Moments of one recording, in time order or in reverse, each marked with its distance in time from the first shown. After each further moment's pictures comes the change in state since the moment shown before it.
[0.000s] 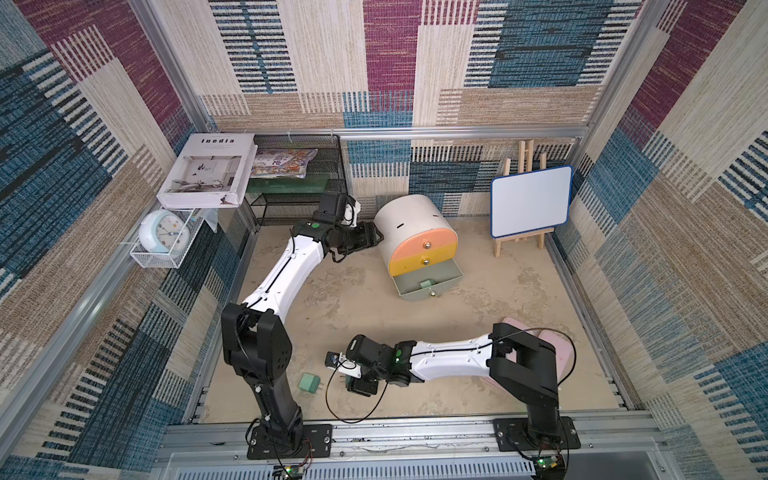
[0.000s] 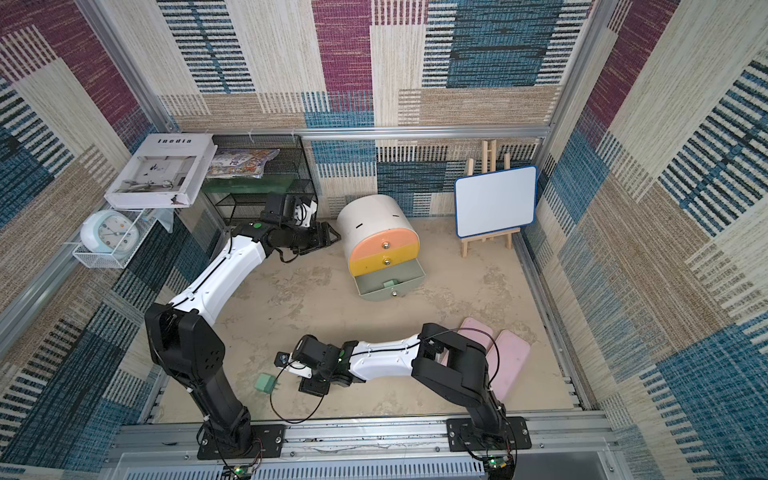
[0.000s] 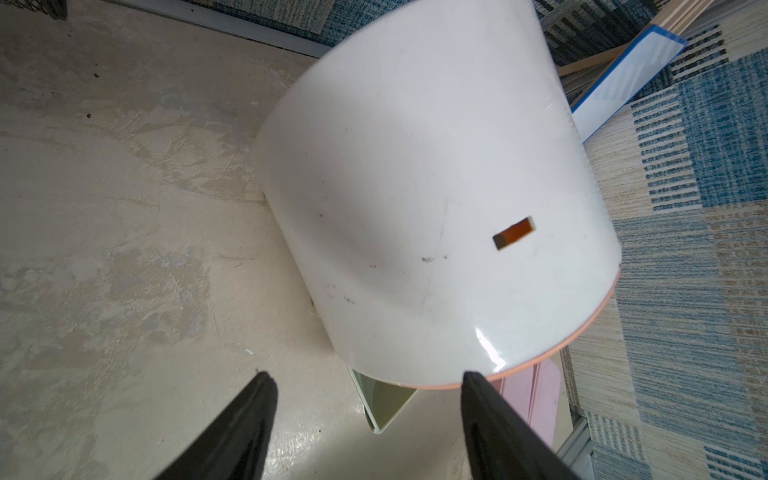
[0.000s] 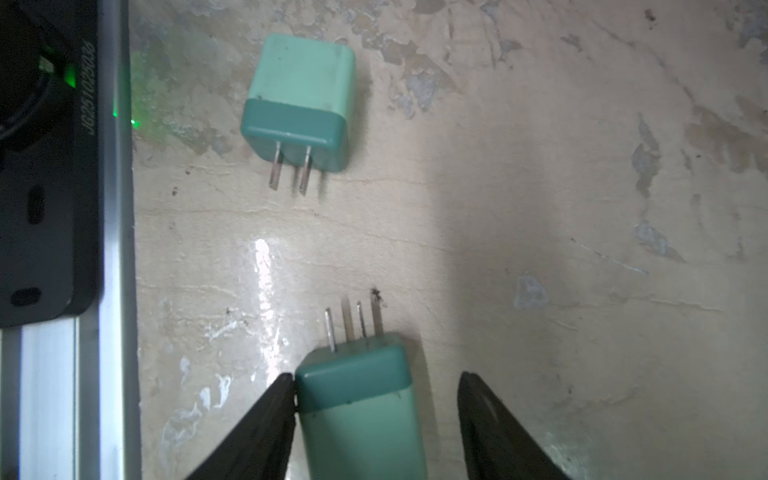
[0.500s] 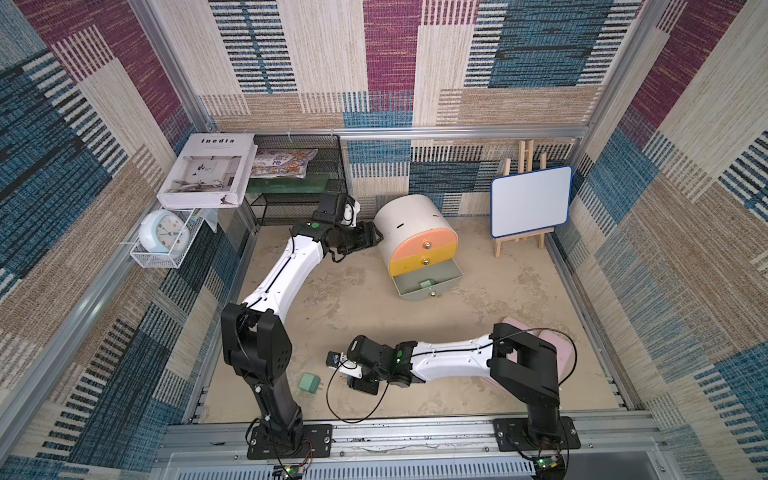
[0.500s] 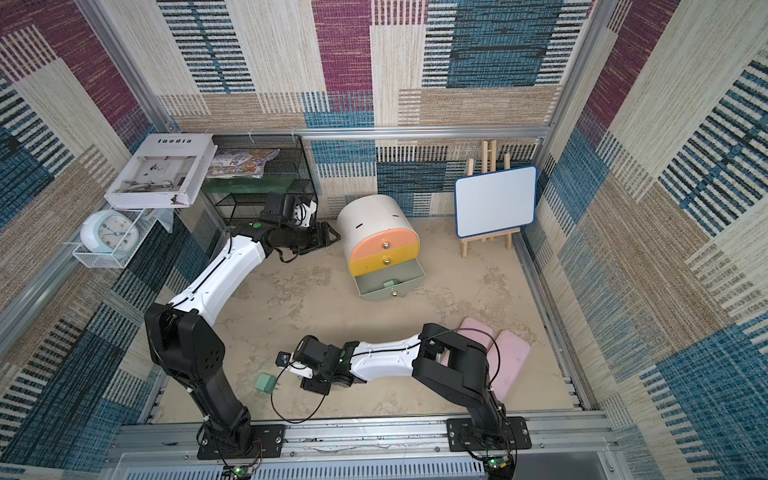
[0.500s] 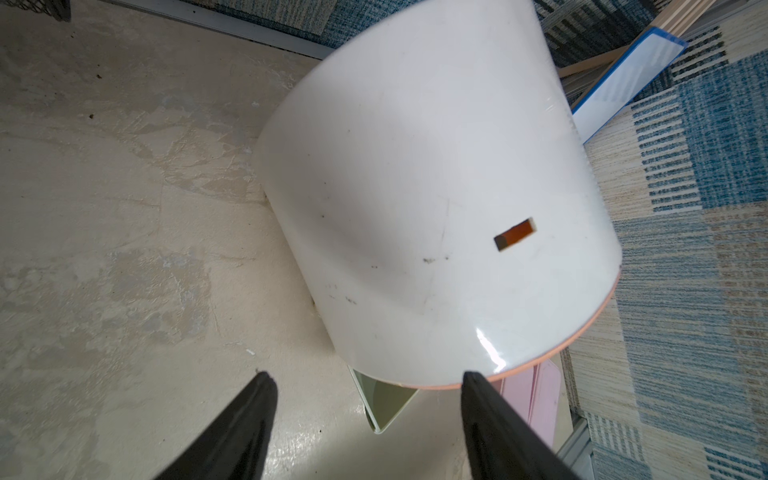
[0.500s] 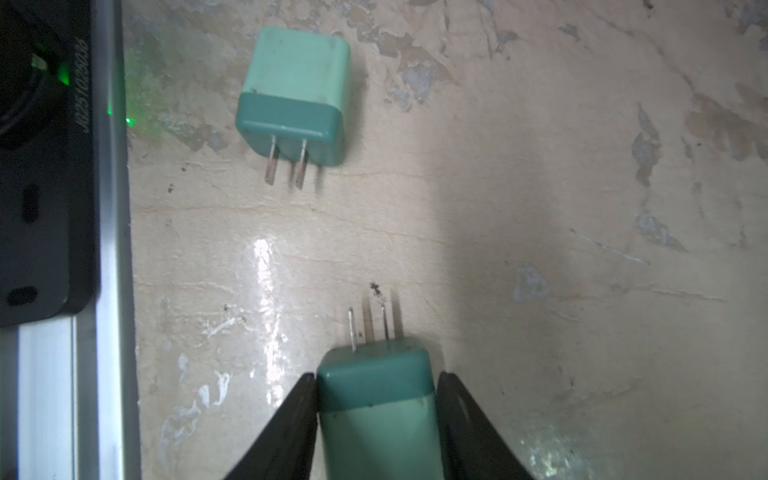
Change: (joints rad) left arm 0.000 0.000 0.000 0.000 0.000 0.000; right arm 0.000 -0.005 -0.016 -0.001 0.010 0.015
